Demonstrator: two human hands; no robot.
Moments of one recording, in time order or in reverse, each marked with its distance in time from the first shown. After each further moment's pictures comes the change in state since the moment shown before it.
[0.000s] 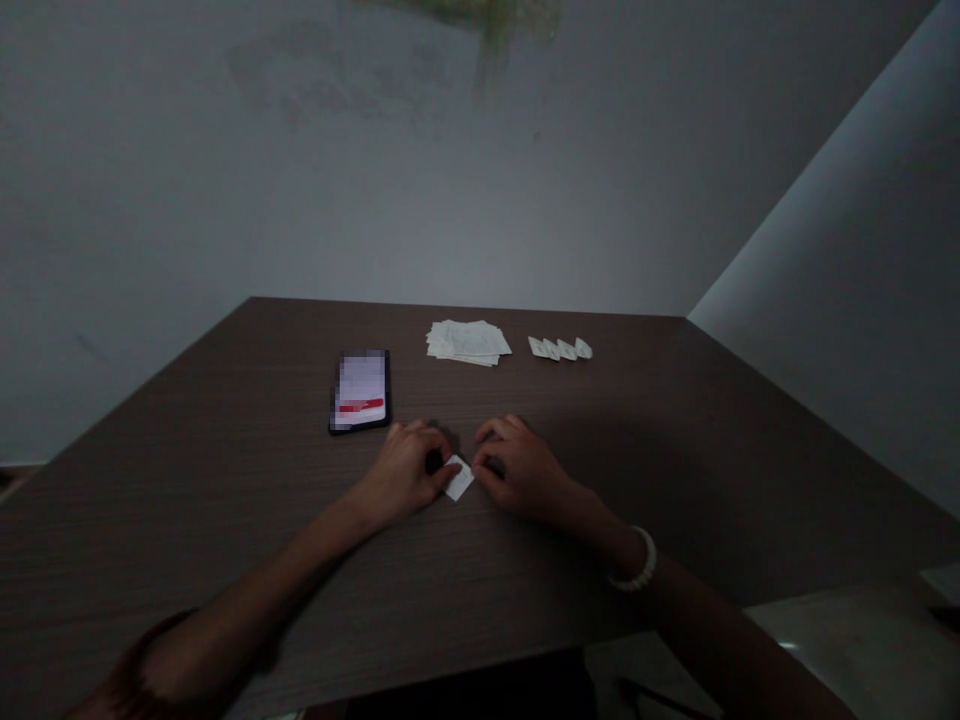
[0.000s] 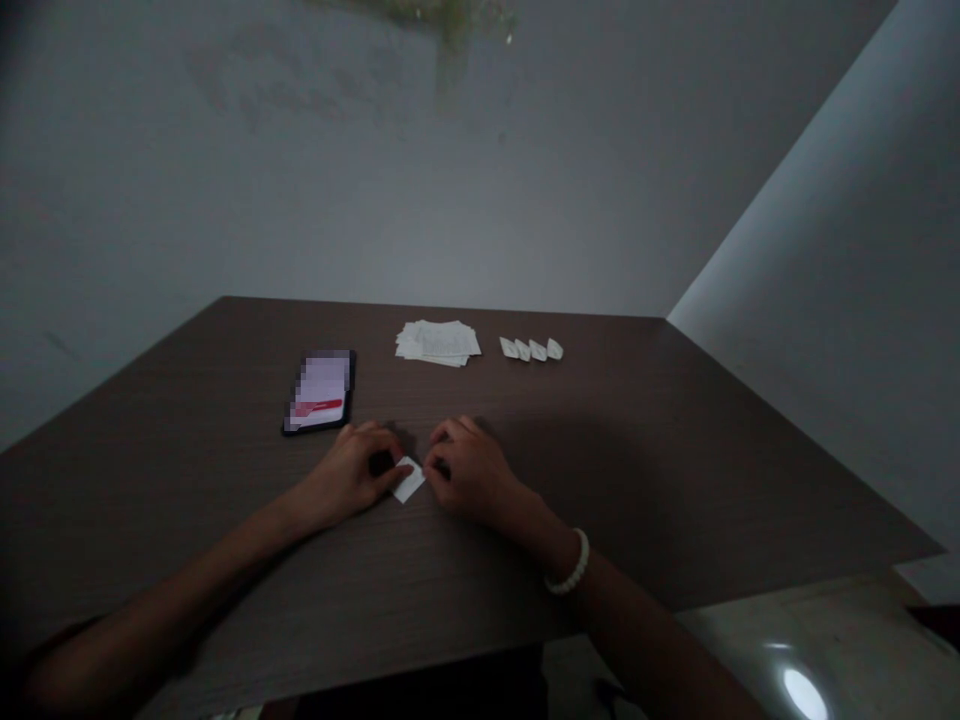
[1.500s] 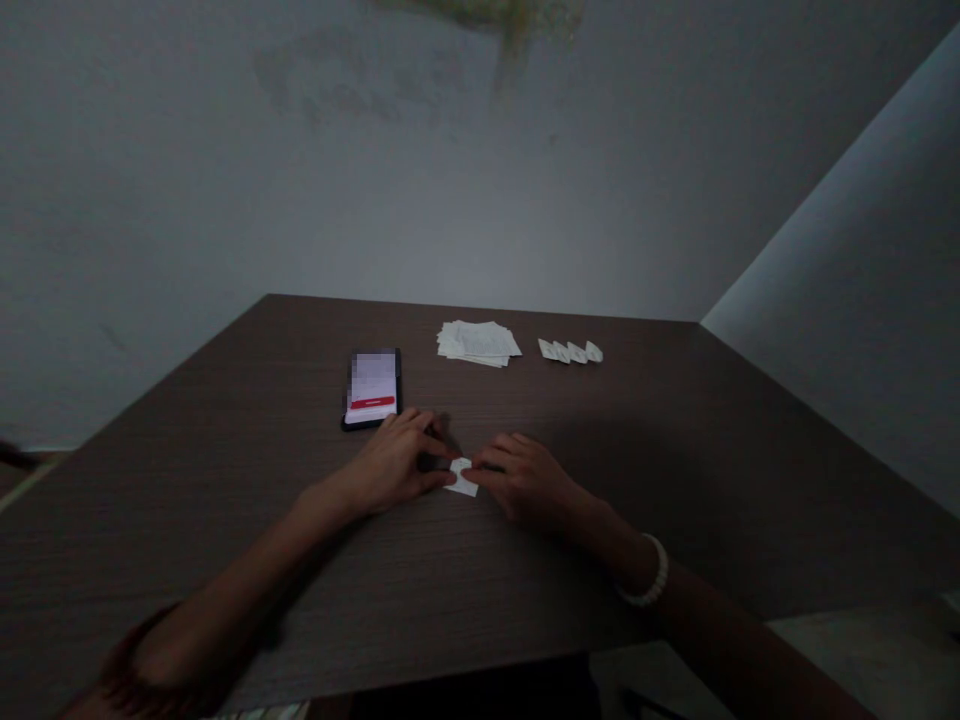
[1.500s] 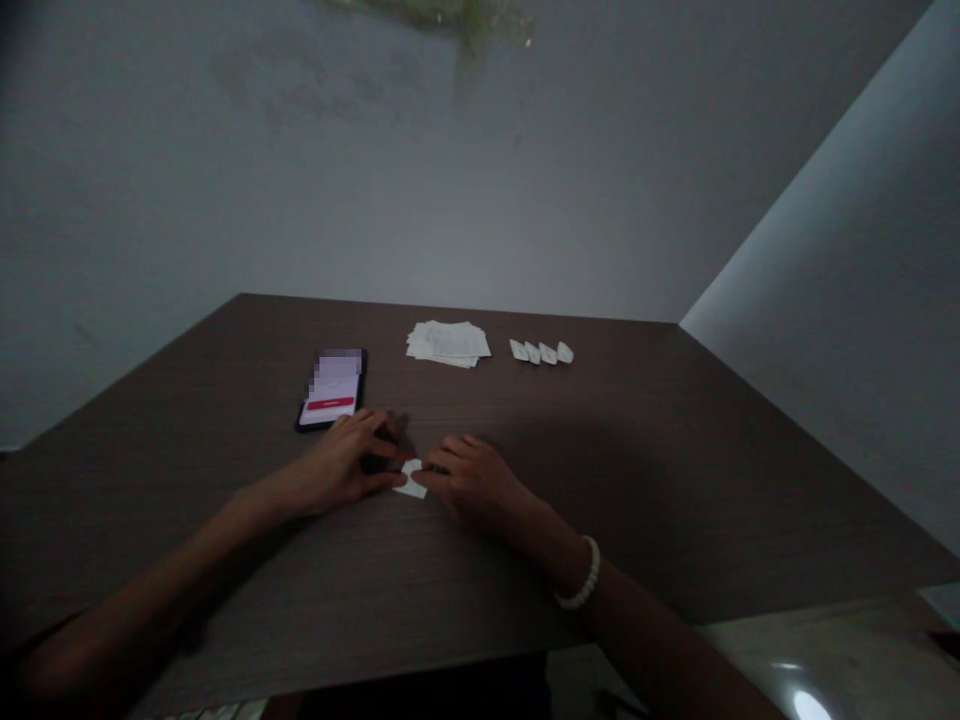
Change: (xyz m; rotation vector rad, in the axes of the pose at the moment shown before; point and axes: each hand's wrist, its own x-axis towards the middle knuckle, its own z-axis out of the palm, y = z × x) left_hand -0.006 -0.016 -0.026 0.153 -0.132 0.113; right_hand -0.005 0.003 0.005 -0.319 -0.113 -0.383
